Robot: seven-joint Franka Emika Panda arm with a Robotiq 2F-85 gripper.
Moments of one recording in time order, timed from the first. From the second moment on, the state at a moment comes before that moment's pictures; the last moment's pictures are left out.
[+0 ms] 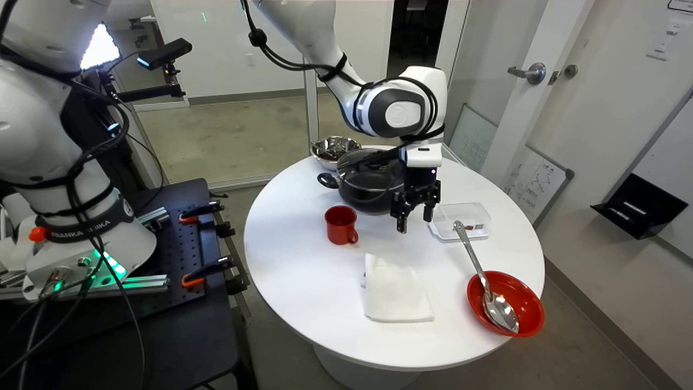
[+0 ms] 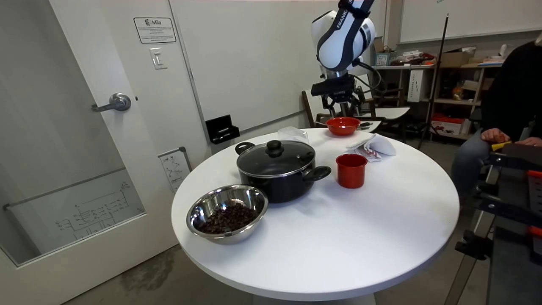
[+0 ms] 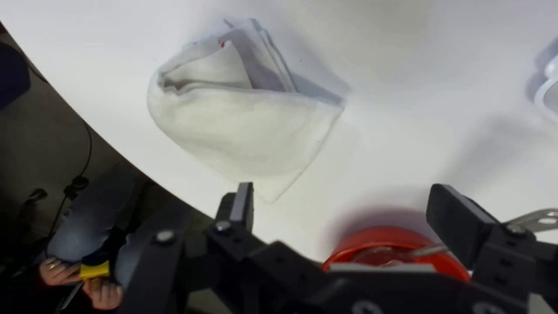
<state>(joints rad) 0.07 0.72 -0.37 -1.76 -0.17 2.43 1.28</state>
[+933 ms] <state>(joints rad) 0.04 0.72 -0.39 -1.78 -0.18 2.45 1.39</state>
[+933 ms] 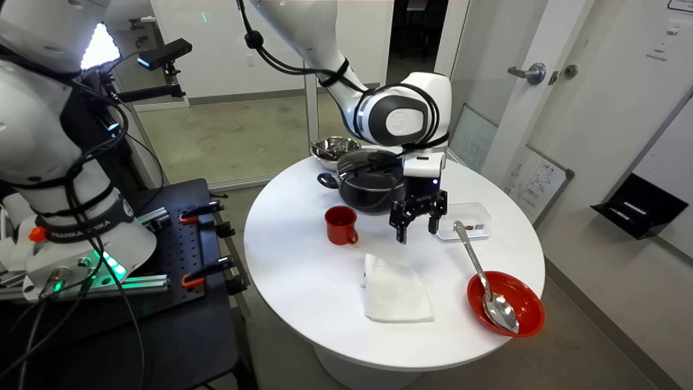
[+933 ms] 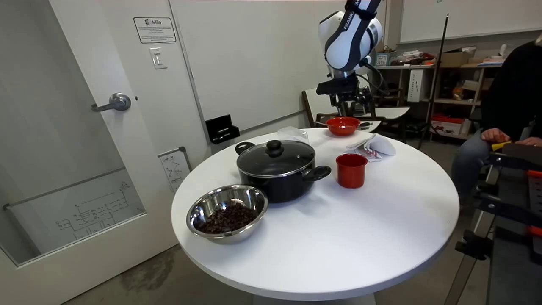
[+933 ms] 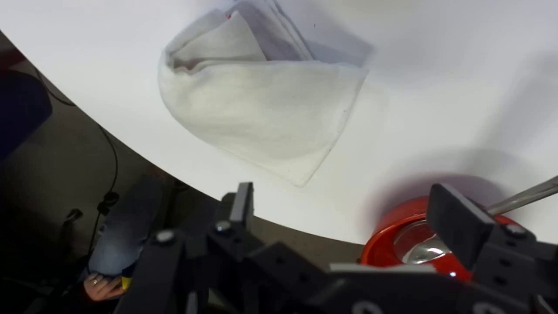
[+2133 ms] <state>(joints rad) -0.22 0.49 -0.24 -2.20 0.07 2.57 0.77</state>
